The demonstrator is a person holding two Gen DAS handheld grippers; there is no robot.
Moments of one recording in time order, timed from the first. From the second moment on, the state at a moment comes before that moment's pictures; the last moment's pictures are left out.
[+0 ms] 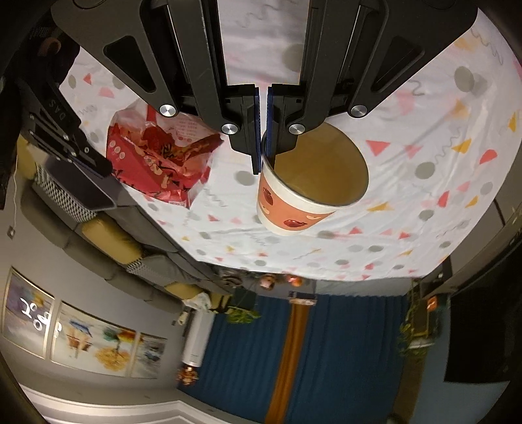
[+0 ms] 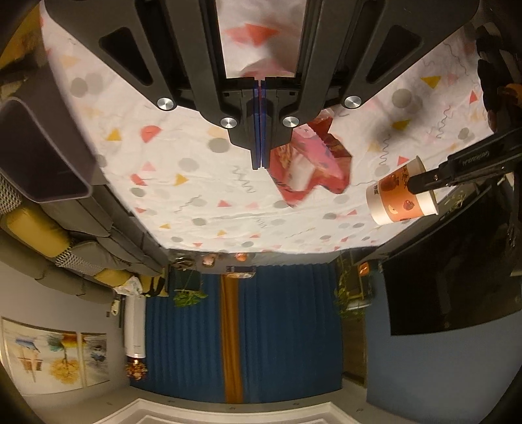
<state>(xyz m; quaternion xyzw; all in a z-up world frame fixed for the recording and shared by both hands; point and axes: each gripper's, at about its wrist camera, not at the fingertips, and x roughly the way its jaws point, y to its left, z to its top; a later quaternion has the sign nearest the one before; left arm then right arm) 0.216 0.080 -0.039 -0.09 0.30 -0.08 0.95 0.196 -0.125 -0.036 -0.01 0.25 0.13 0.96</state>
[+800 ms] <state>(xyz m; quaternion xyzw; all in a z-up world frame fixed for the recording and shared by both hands) 0.231 -0.105 -0.001 -0.02 0.27 -0.23 0.93 0.180 -0.281 0.019 0.03 0.18 -0.01 0.98</state>
